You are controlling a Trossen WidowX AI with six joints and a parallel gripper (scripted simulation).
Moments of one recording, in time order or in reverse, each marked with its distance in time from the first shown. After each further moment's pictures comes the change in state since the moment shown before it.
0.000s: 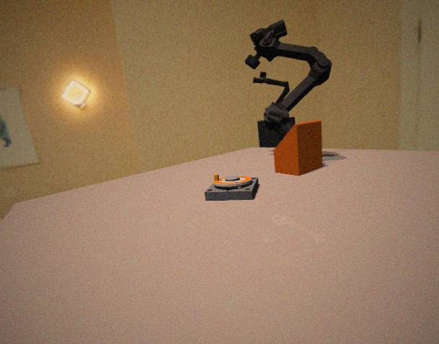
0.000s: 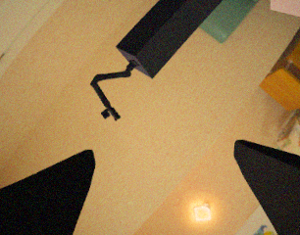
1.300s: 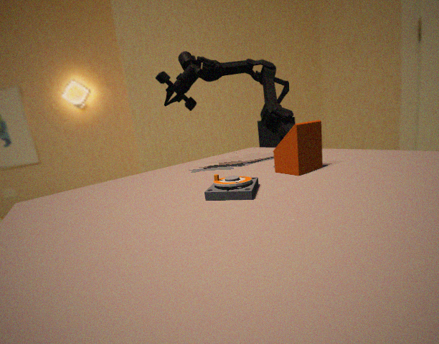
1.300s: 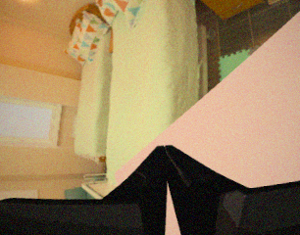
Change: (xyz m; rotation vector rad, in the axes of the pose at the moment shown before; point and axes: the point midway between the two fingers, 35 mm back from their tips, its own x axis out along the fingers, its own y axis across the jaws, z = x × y) arm -0.230 -0.453 -0.117 -1.542 1.309 -0.549
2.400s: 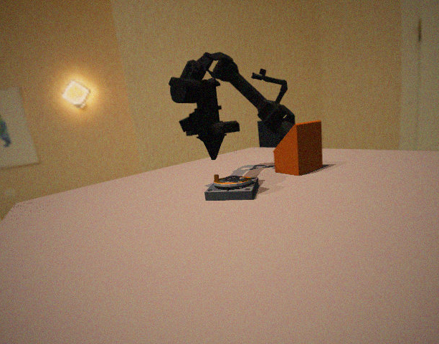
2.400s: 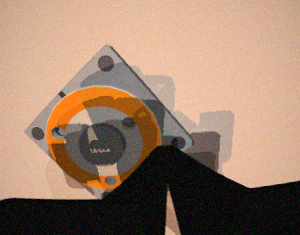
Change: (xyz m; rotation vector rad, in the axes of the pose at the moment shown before) arm -0.135 -0.184 -0.350 -1.947 1.191 -0.044
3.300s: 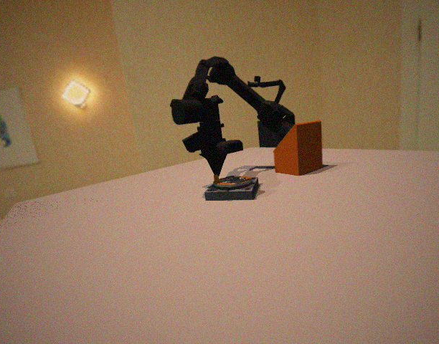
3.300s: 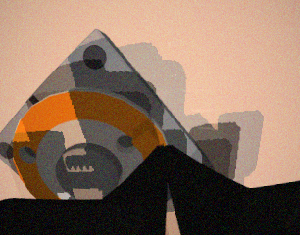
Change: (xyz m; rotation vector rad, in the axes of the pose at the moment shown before) arm 0.049 0.004 -0.001 -0.028 0.019 0.000
